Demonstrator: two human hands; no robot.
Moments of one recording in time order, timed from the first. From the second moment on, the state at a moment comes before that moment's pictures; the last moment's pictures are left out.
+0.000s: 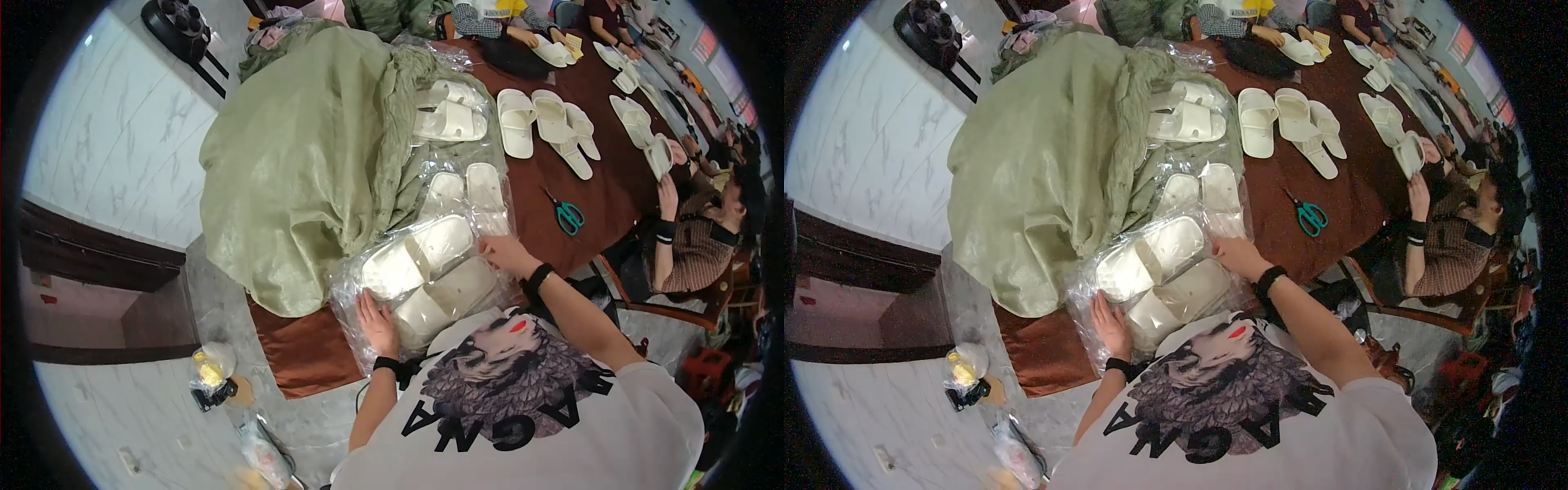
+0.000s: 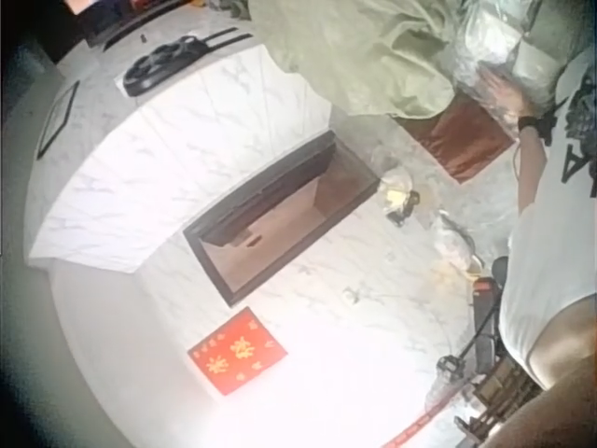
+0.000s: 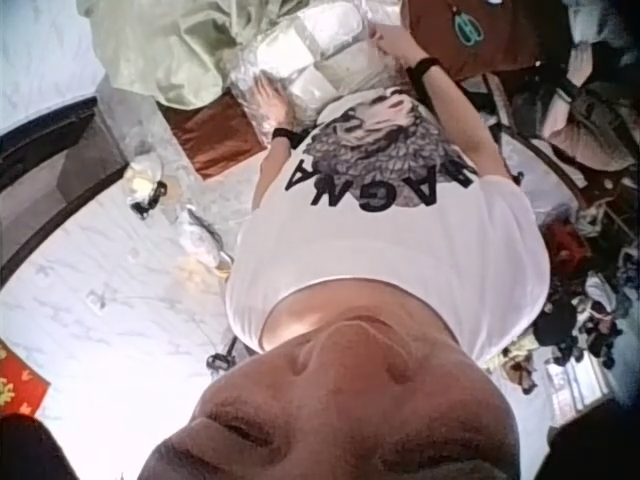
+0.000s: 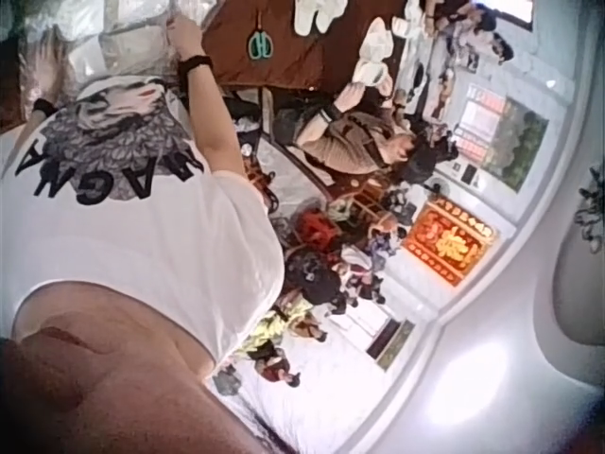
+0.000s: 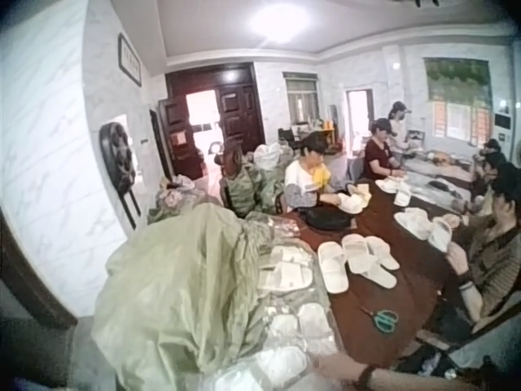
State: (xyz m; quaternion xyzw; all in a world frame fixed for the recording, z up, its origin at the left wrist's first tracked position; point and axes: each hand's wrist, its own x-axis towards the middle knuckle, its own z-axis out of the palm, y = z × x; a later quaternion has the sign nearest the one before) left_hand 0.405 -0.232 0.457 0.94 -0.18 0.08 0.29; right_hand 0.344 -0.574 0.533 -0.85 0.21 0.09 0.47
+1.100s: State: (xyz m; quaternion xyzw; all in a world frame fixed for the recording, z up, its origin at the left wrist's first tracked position) left_hand 0.412 -0.230 0.492 0.95 -0.18 0.02 0.26; right_hand 0.344 -0.591 0.546 -0.87 0.15 -0.11 0.46
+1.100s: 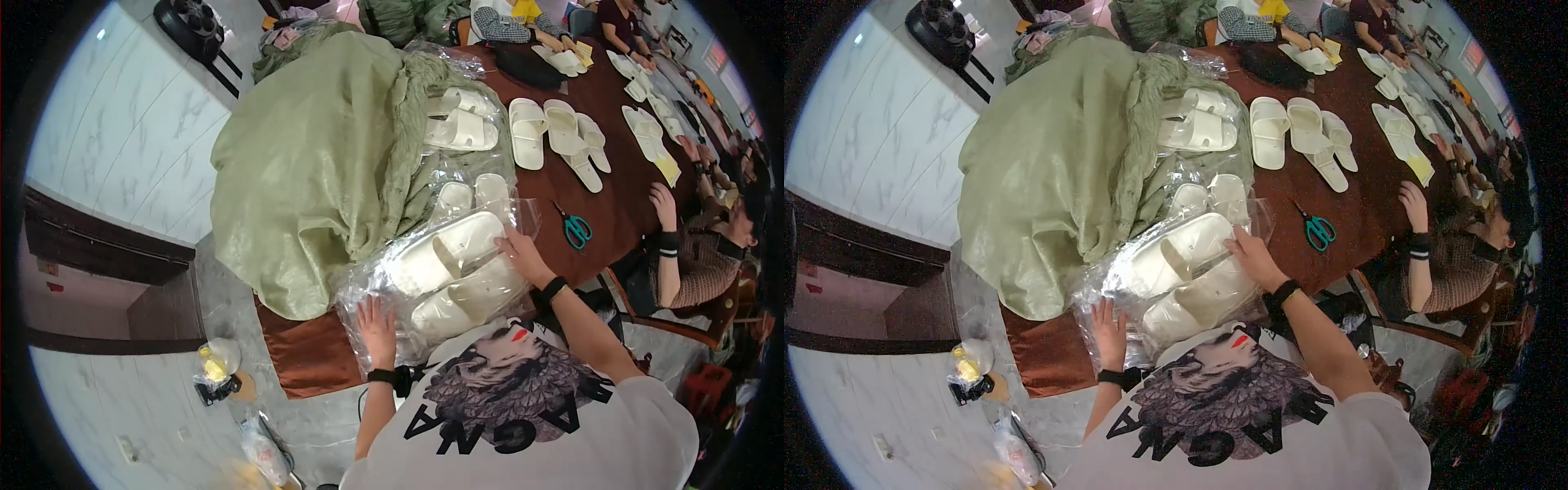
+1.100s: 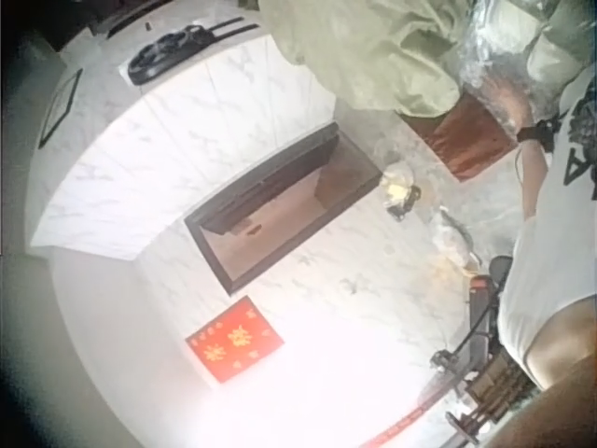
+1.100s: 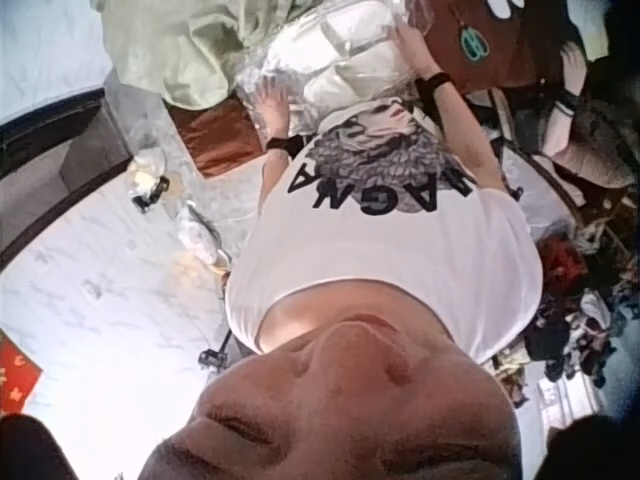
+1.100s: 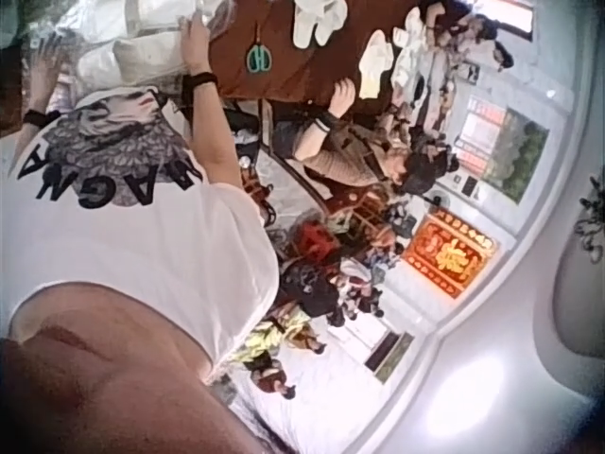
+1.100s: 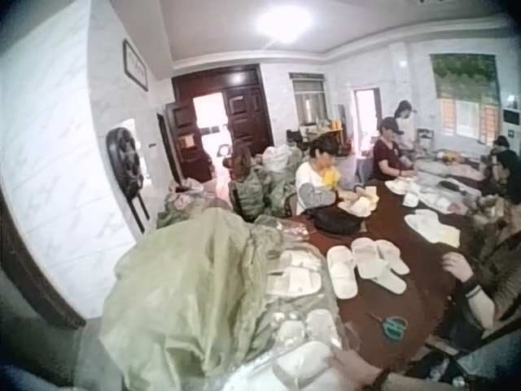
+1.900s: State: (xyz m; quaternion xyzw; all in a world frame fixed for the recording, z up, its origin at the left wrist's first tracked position) left_hand 0.428 -0.271 0.552 0.60 0.15 -0.14 0.77; right_hand 0.322 -0.612 0.583 -0.71 0.24 -0.26 0.61
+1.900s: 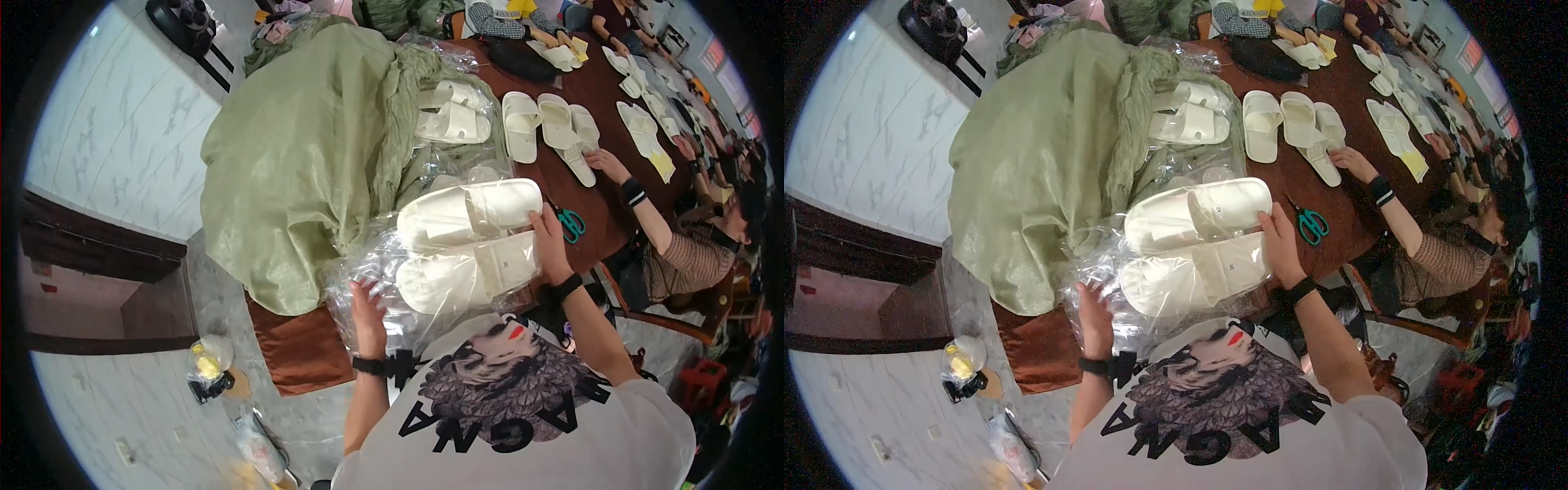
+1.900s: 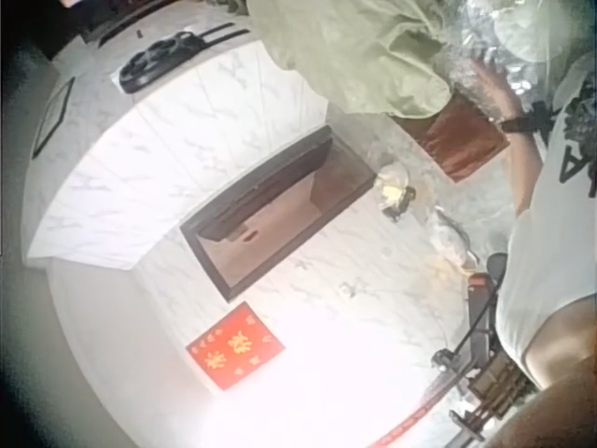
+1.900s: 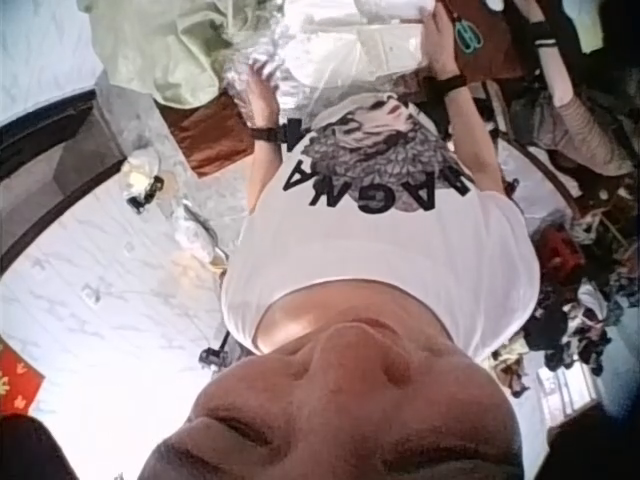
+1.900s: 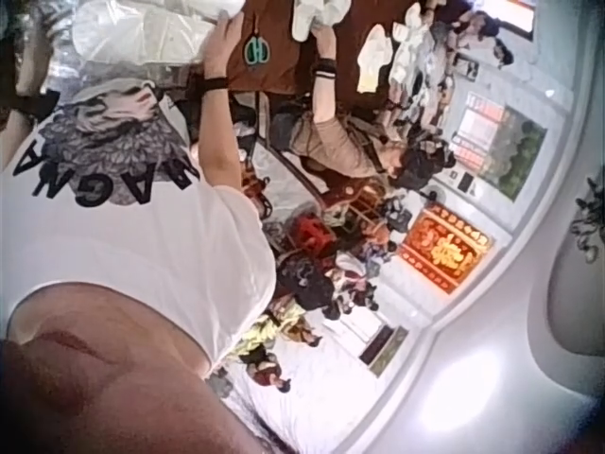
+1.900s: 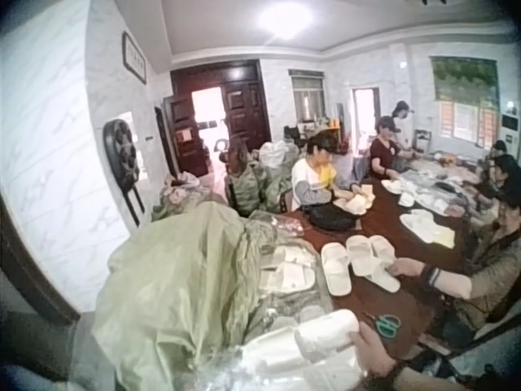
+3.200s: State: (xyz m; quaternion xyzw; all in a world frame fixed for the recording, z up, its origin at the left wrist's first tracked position) left_hand 0.402 -0.198 0.493 0.84 0.01 0.09 0.54; right_hand 0.338 -0.578 0.643 -0.52 0.27 -0.31 0.75
